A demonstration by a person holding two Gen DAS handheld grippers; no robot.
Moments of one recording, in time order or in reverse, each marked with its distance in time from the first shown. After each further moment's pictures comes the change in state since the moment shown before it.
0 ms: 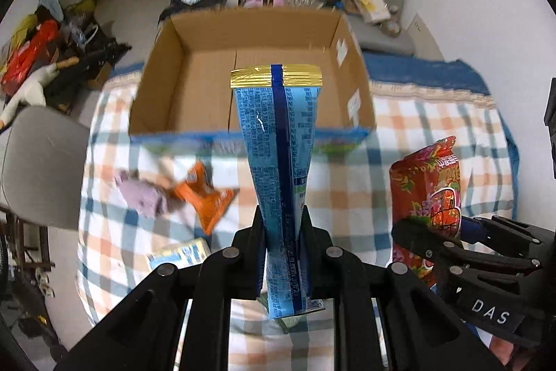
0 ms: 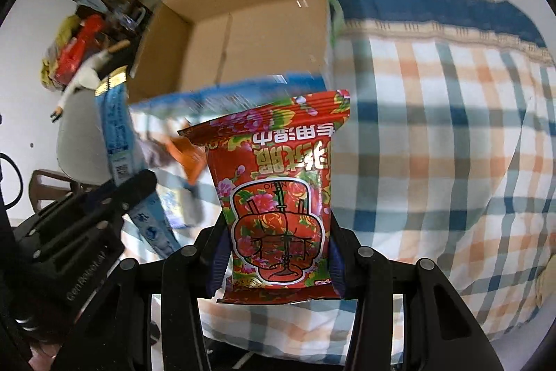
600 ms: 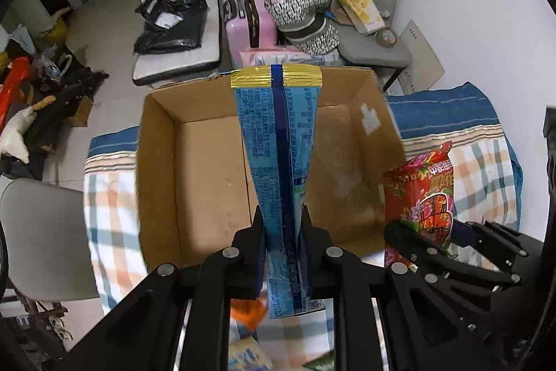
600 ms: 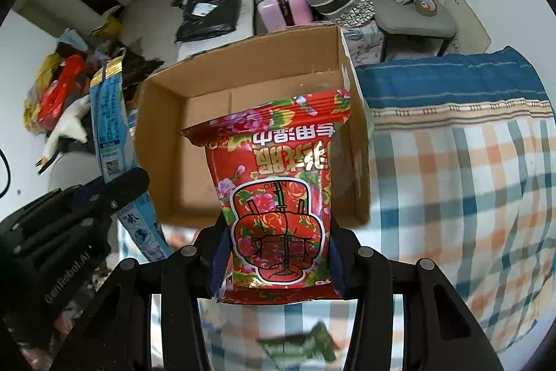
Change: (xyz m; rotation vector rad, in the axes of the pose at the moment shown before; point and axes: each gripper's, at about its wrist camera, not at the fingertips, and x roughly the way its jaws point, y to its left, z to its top) left arm 0.086 0.051 0.174 0.106 0.044 -0.056; right arm 0.015 0.071 0.155 0.098 -0.105 -0.087
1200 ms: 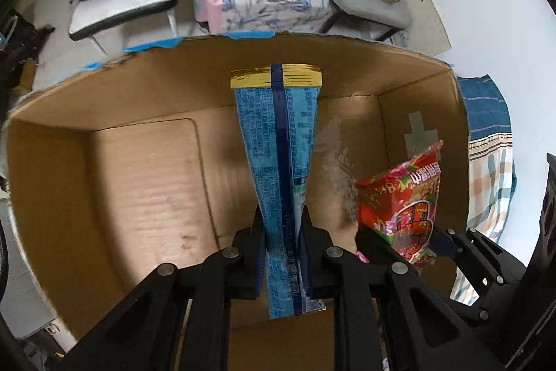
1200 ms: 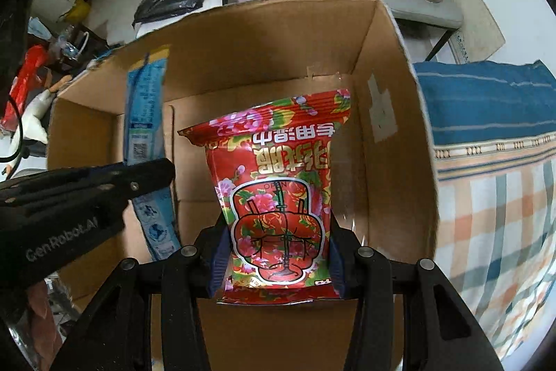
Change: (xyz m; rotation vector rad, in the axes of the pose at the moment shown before) left arm 0.160 0.033 0.083 -0.037 0.287 -0.199; right arm 0.159 0.001 0.100 0.012 0.109 -0.108
